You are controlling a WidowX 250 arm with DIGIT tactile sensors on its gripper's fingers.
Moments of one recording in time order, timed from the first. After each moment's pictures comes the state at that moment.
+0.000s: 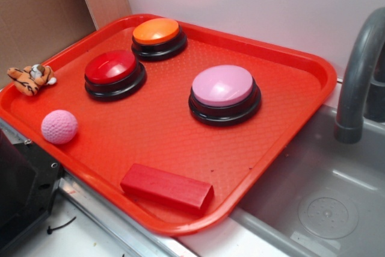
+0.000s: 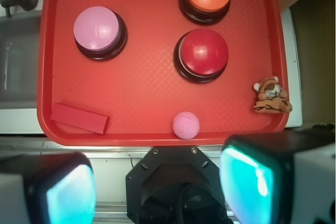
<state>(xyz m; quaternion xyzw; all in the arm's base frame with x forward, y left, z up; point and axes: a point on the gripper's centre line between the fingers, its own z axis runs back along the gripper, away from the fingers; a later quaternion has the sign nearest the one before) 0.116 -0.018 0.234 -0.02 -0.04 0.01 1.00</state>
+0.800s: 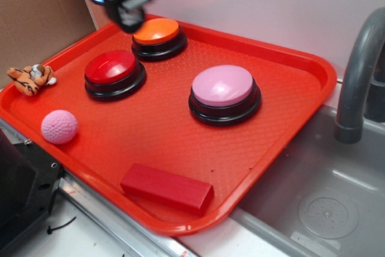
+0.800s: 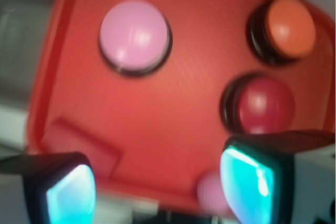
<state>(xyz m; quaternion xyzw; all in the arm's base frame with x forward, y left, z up) 0.208 -0.090 0.149 0.02 0.01 -0.14 0.99</state>
